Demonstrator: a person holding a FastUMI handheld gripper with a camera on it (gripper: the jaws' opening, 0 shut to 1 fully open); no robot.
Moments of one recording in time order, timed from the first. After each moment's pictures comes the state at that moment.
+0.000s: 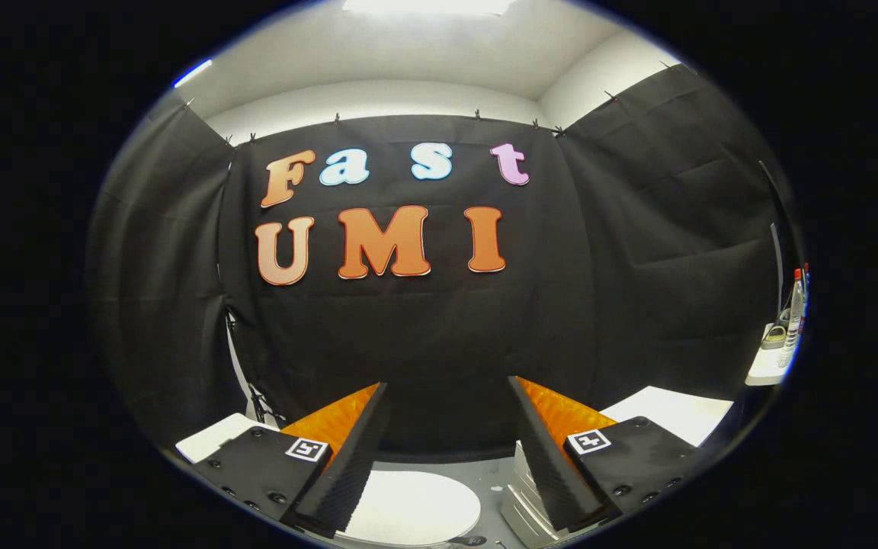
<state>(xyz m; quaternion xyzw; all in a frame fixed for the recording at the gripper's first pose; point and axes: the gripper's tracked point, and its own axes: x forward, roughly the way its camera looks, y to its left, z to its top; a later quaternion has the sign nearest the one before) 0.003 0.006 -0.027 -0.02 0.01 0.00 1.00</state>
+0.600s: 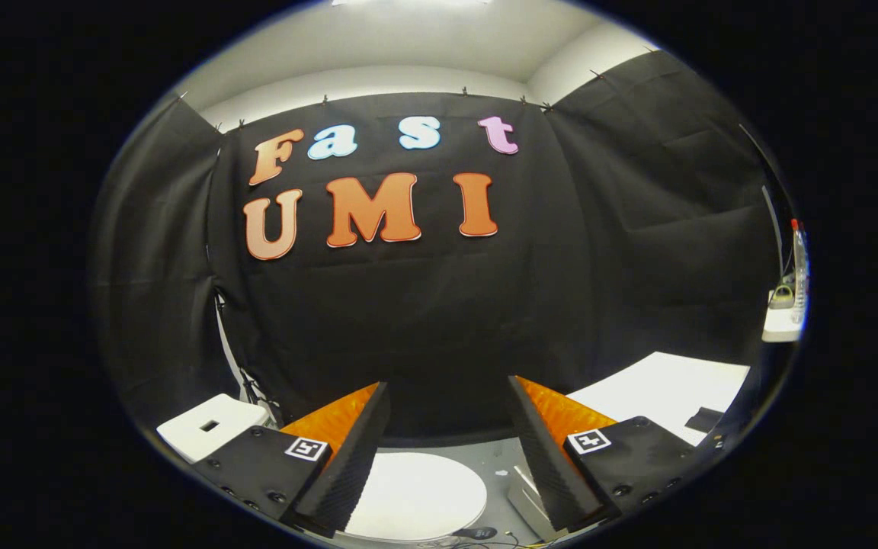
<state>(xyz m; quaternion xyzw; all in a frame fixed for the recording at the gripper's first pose) 0.017 -0.018 -0.135 0.01 0.04 -0.02 1.00</state>
